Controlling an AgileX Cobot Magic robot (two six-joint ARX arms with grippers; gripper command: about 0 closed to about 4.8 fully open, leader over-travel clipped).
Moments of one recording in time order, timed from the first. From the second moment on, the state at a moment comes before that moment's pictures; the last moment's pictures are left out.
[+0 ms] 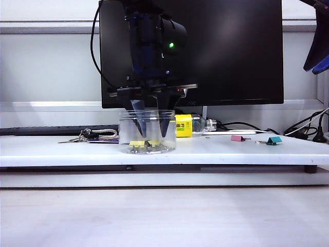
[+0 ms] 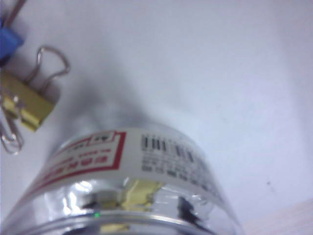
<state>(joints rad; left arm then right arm) -0.66 2.31 2.26 -1.39 0.02 -0.22 0.06 1.06 0.93 -0.65 -0.34 -0.01</state>
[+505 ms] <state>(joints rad) -0.68 2.33 2.26 -1.36 0.03 -0.13 0.06 1.06 0.93 -0.64 -0.34 -0.01</state>
